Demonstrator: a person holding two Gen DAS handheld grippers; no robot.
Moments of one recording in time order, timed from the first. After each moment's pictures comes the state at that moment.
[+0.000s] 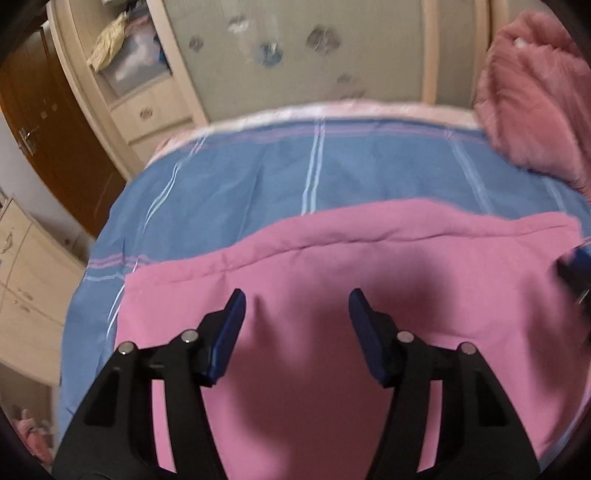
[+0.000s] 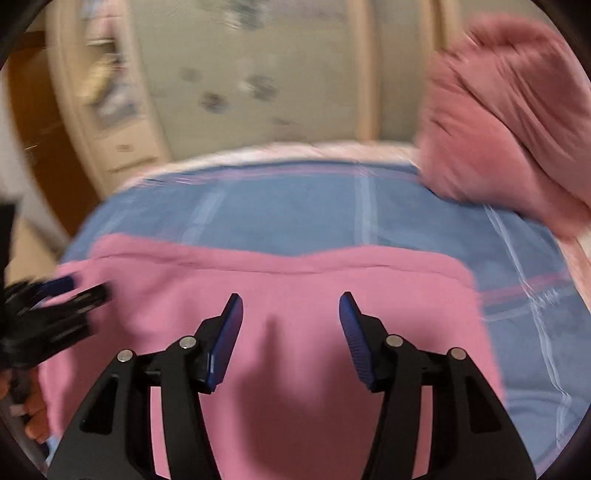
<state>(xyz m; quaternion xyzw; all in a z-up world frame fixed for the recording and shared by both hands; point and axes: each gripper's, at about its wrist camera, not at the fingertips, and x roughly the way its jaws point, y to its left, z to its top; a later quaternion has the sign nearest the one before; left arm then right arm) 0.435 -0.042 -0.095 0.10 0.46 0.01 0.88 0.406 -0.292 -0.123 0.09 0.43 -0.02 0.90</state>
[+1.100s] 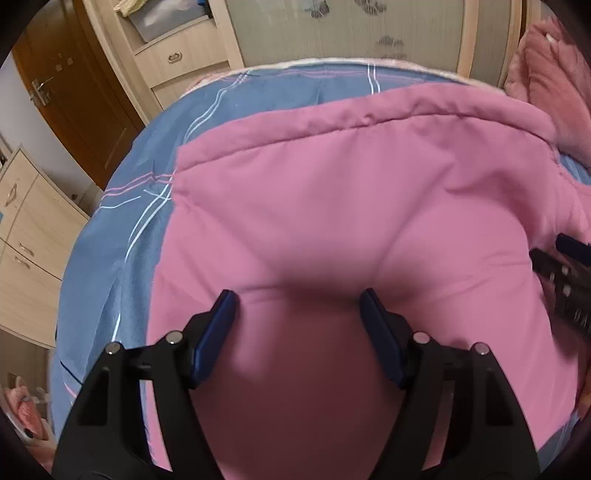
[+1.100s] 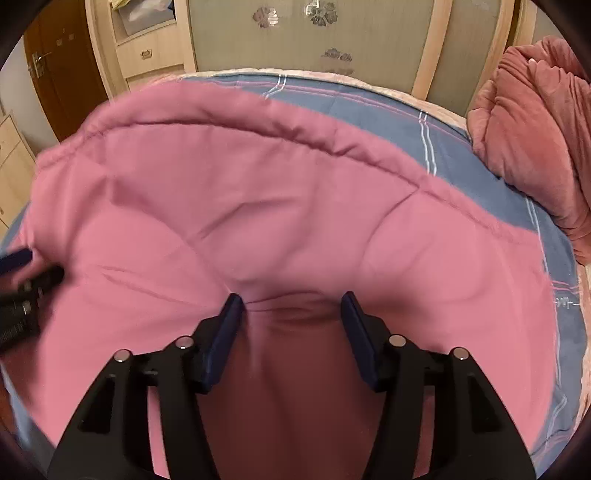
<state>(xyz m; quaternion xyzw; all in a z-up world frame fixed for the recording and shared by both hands) 0.375 0.057 -0.134 0.06 0.49 0.02 0.87 0.383 -0.157 -0.146 -0.02 0.47 0.06 0.88</state>
